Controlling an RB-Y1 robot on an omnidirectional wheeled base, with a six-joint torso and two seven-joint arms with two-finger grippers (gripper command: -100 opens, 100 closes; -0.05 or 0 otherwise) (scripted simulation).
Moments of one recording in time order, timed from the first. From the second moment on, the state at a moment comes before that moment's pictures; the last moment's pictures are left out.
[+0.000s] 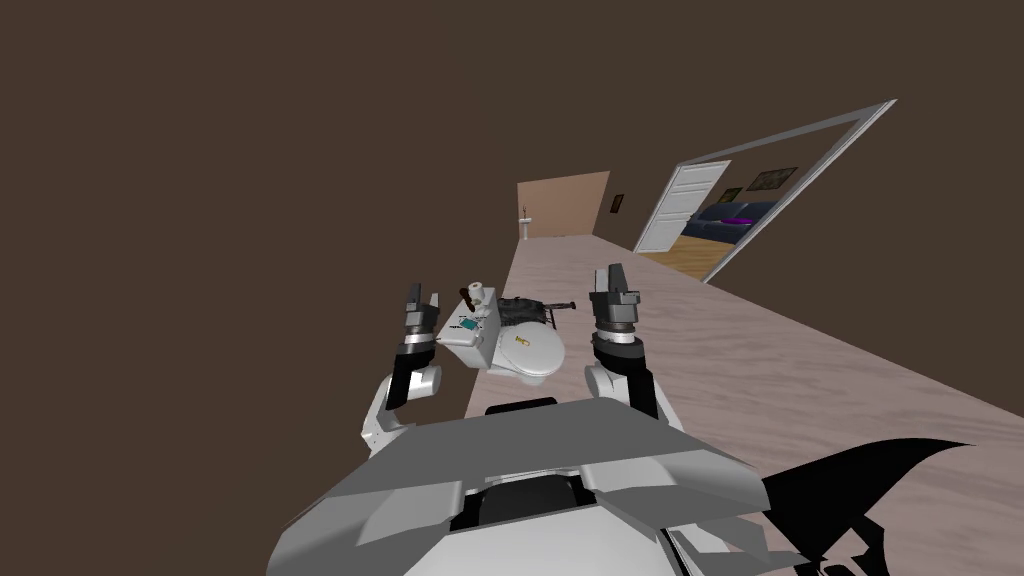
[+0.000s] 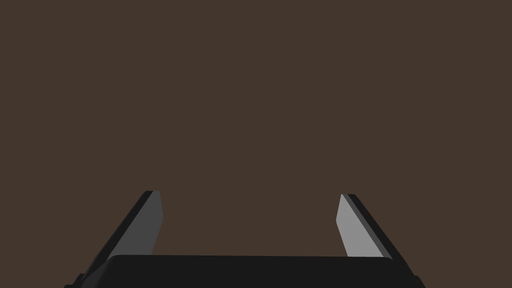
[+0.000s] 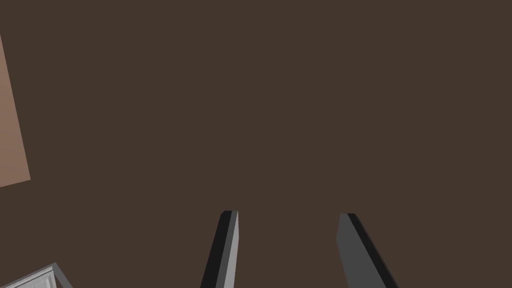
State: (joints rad) left arm 0.21 0.15 0.05 -2.06 -0.05 -0.37 0.12; right arm 0.47 0.03 0.04 -2.33 0.07 -0.61 0.11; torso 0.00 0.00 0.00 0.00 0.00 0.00
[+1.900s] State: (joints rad) left arm -0.26 0.26 0.13 -1.54 -0.02 -0.01 0.06; right arm 0.48 0.03 0.04 -2.33 0.07 -0.61 0.11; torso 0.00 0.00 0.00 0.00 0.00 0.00
